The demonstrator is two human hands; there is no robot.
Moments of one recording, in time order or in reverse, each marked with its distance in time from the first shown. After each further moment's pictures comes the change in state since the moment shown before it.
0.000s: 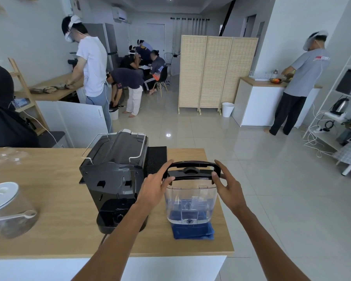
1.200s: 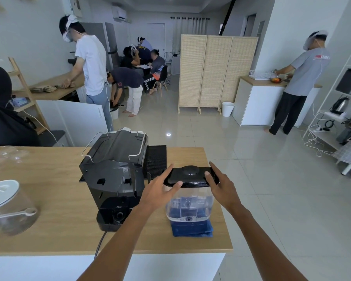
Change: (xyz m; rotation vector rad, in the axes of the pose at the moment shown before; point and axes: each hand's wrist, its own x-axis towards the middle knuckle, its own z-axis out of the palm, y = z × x) left_hand -0.016 0.017 0.010 0.006 -0.173 -0.263; right_hand 0.005 0.010 0.014 -0.153 -0.100 0.069
